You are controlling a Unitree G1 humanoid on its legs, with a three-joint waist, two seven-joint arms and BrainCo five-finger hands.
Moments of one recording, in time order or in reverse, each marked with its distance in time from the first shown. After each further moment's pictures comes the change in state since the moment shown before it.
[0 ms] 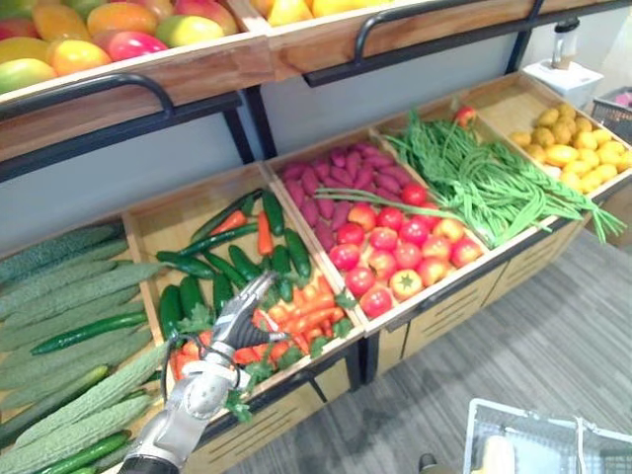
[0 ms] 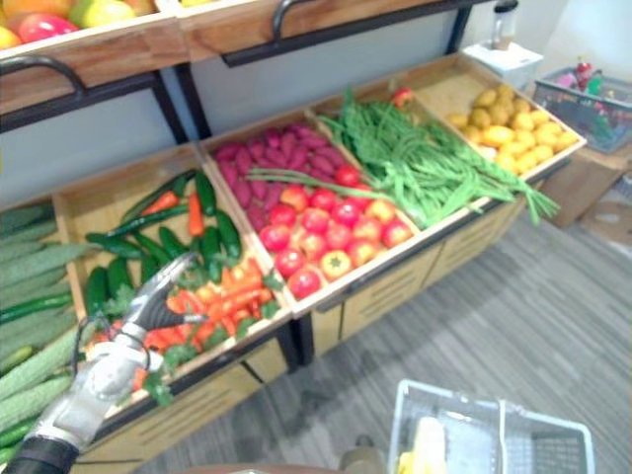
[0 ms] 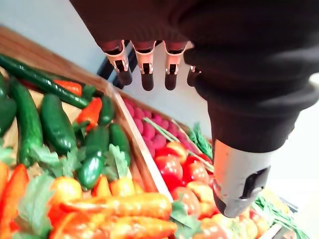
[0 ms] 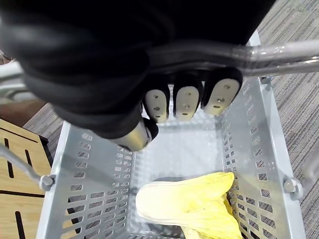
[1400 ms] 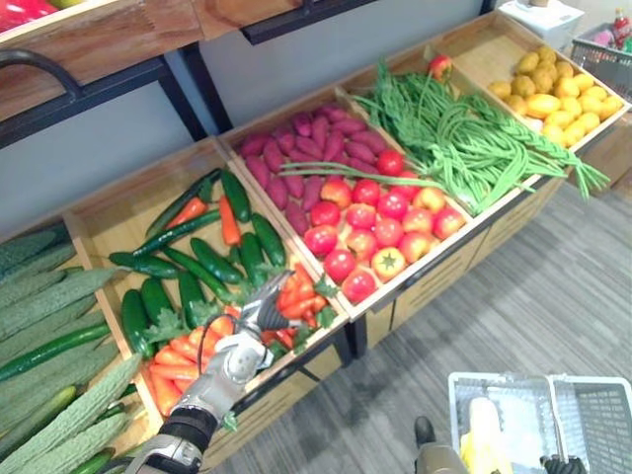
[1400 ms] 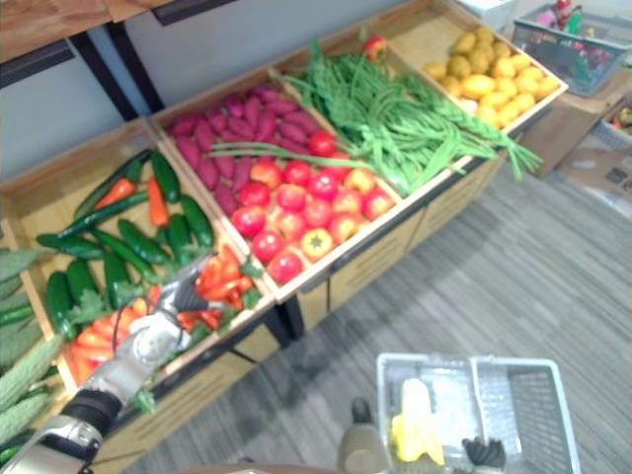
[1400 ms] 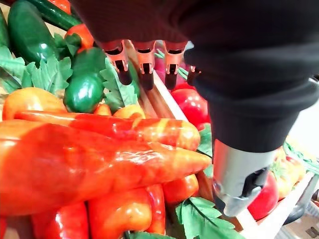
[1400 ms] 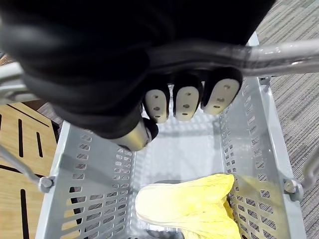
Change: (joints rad) left arm -0.292 -0.103 -0.113 0.373 0.091 0.105 0.047; right arm -0.023 0.005 0.148 -0.146 -0.018 0.000 -0.028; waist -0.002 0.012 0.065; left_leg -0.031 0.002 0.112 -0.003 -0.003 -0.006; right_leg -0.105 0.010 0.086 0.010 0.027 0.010
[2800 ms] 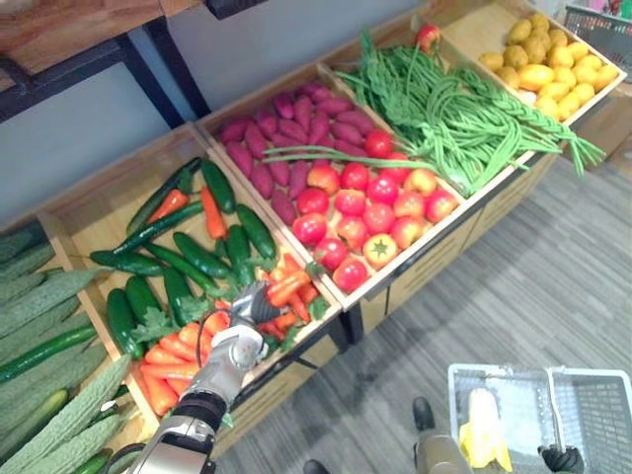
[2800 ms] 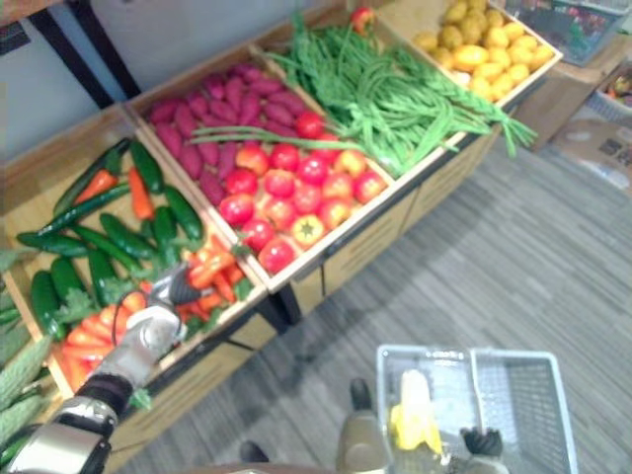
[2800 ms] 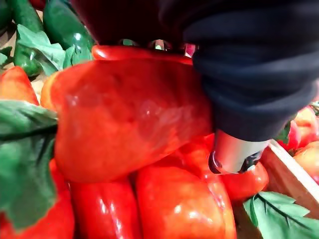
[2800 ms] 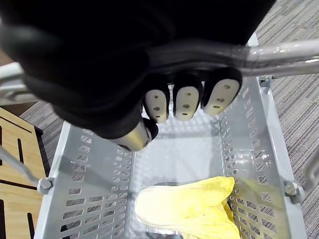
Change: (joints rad) left arm -0.090 -0.064 0.087 0.149 0.090 0.101 0.051; right arm -0.046 0.000 -0.001 0.038 0.001 0.004 -0.032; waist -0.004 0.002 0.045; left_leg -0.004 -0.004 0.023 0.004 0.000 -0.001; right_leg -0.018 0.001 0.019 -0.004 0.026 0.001
